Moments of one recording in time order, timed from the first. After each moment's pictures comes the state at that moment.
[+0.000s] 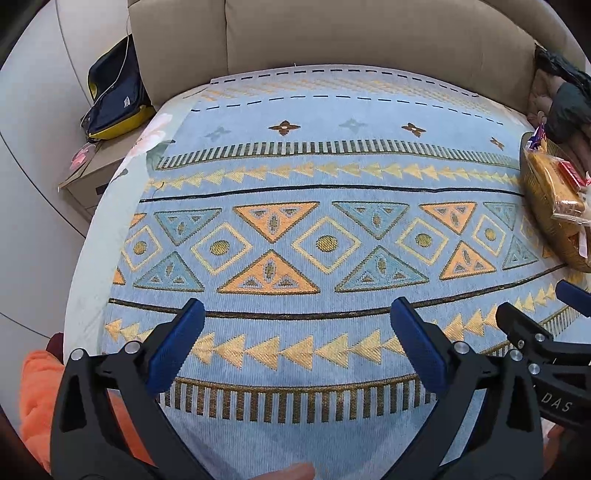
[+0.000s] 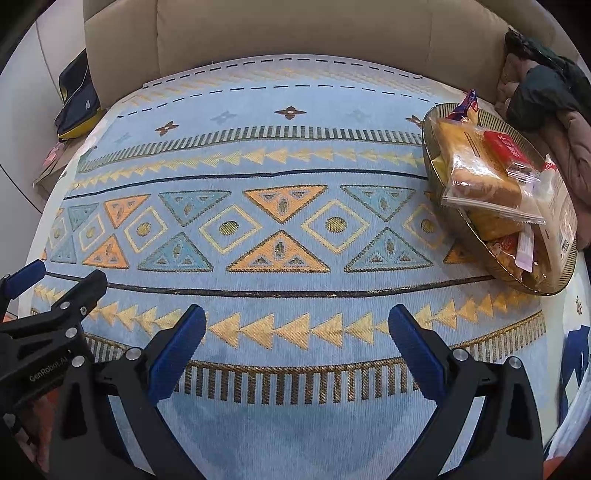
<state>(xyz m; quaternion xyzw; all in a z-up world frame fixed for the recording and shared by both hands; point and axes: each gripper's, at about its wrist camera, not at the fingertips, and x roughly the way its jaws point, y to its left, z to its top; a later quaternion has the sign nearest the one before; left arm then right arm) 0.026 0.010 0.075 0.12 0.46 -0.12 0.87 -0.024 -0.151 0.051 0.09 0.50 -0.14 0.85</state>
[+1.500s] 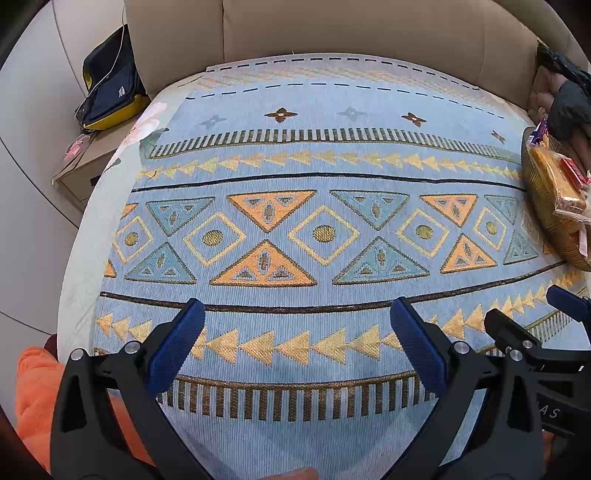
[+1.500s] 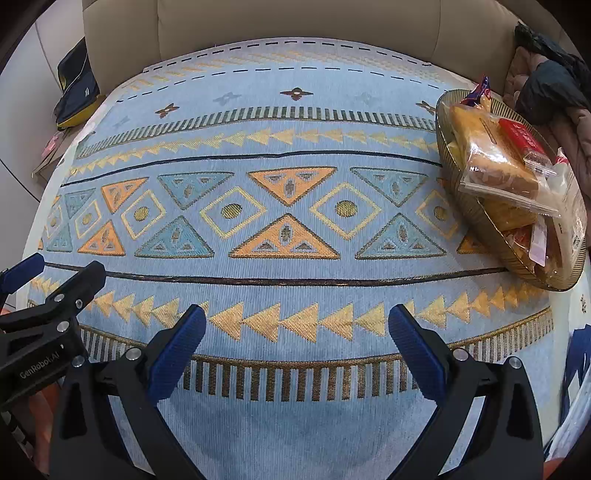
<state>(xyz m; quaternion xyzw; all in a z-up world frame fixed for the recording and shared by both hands) 0.030 0.011 0.066 0.11 0.48 -0.13 0.86 -0.018 -0.148 0.039 0.09 0.53 -0.14 0.84</state>
